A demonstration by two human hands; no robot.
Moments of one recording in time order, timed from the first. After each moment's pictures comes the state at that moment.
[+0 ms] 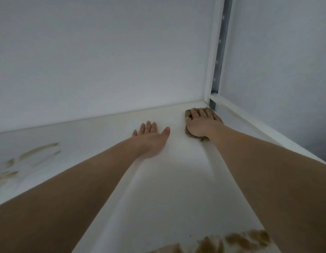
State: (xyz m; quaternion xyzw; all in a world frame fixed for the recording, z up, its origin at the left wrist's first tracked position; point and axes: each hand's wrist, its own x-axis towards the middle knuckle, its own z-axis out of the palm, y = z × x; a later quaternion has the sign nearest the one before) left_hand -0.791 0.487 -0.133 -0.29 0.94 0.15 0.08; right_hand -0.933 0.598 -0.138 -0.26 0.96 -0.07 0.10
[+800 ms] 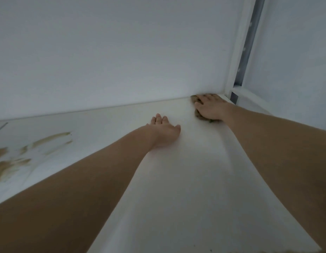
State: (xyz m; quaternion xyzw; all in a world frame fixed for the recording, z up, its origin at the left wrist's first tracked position) left_hand -0.790 0.484 -0.119 -0.31 0.93 0.18 0.12; right_hand -0.984 0.555 -0.140 -0.34 0.93 -0.06 0.08
